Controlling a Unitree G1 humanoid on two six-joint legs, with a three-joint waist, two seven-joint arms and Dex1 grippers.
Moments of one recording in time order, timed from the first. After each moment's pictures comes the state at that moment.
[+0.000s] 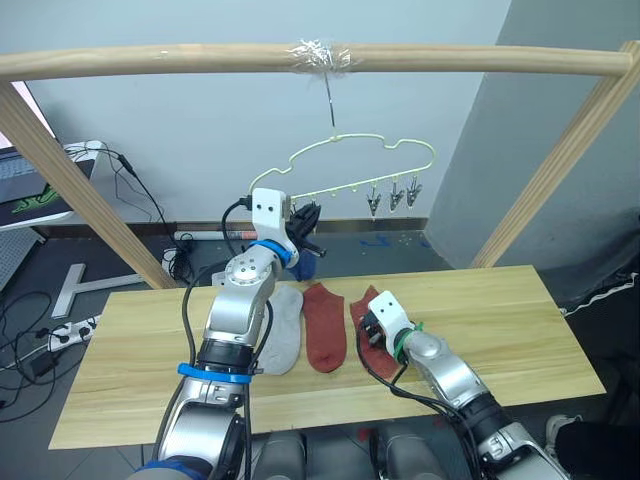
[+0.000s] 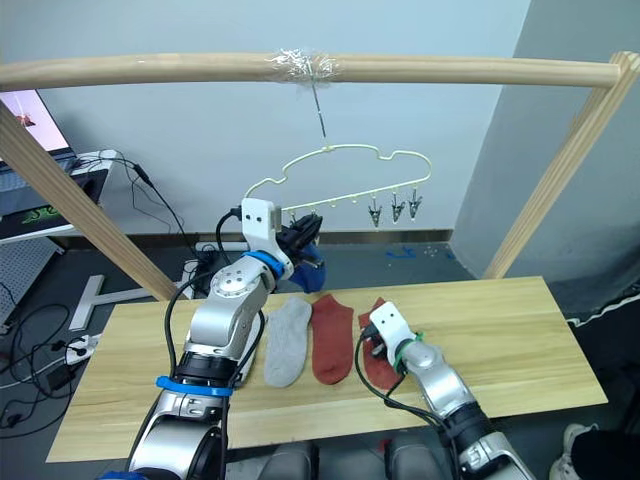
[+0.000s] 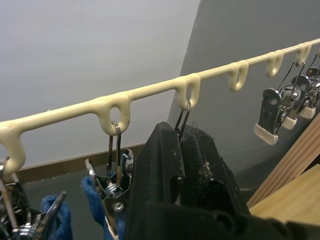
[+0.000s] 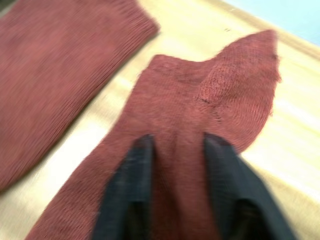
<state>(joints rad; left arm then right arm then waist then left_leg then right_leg) -0.56 0.17 -0.01 0.15 -0.12 0.30 -0.34 -0.26 -0.20 0.38 0.31 -0.07 0.39 0.32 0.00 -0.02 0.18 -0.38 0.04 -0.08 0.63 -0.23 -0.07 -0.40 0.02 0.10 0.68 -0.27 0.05</state>
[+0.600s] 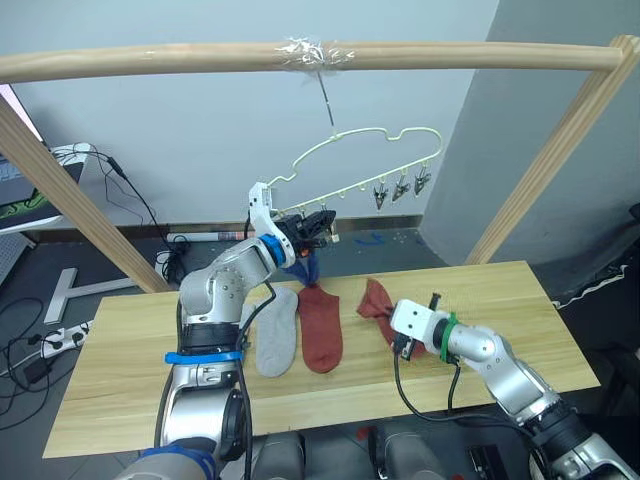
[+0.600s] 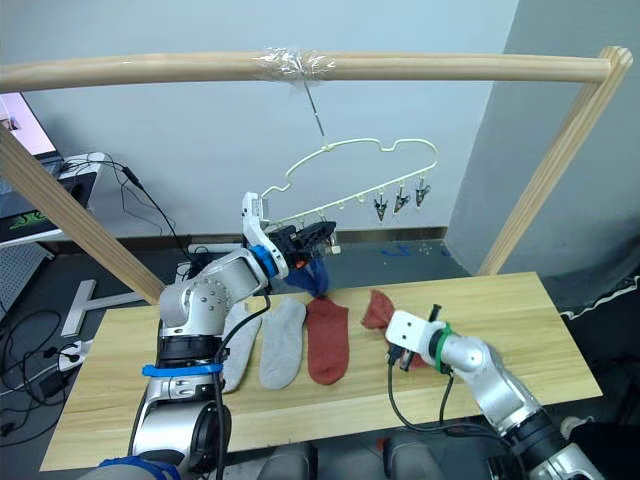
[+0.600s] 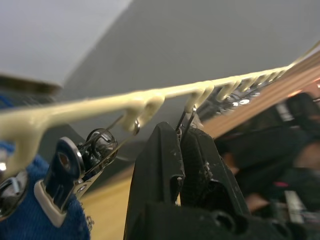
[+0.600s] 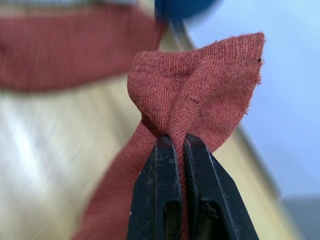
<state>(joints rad) -0.66 0.16 0.24 0.12 -0.64 0.92 -0.45 -0.26 -0.53 0.41 -0.01 -0.22 0.05 0.57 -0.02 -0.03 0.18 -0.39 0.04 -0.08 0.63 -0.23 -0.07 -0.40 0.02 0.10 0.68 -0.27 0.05</state>
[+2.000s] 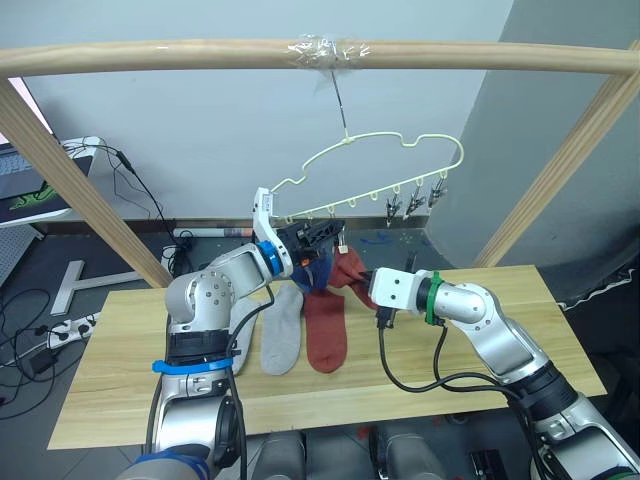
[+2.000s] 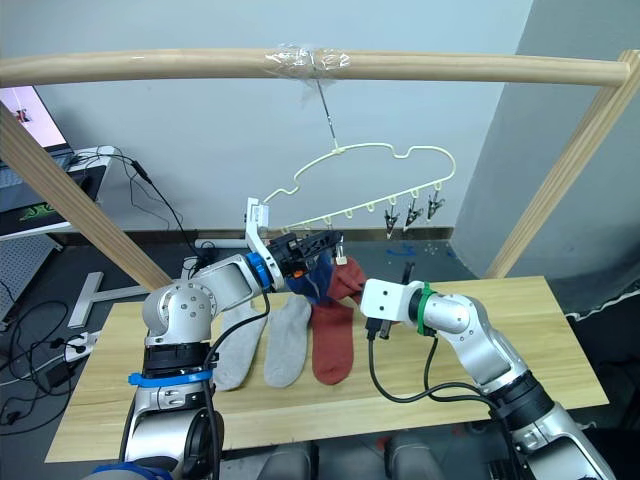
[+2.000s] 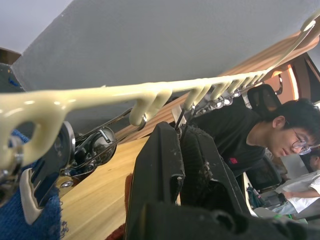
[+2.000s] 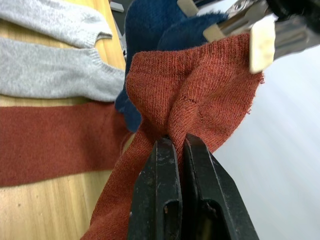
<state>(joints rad) -0.61 0.18 0.22 0.01 -0.73 1.02 -0.47 -0.42 -0.48 0.40 -0.08 -0.26 0.05 0.69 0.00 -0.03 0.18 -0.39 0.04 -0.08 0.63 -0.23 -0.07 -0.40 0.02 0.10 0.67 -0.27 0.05</state>
